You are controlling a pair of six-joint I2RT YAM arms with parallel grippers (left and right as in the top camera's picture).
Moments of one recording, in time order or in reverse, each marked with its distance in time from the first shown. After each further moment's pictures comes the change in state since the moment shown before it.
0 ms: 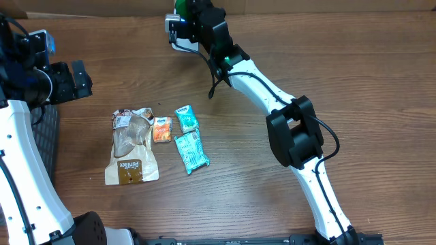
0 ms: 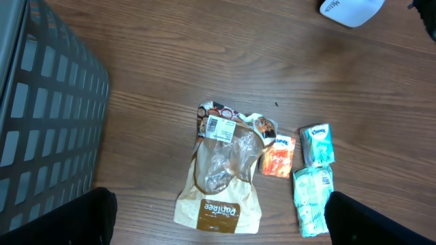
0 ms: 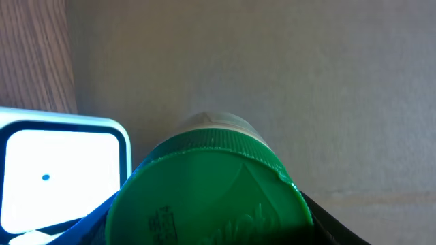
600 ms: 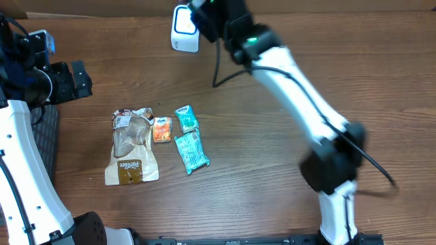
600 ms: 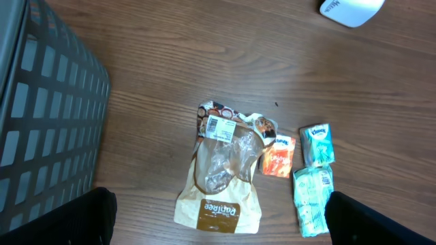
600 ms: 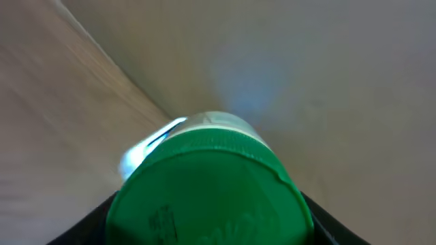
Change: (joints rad) left arm 0.000 0.000 0.000 0.000 0.000 0.000; right arm -0.011 -0.461 -0.004 -0.810 -0.020 0.989
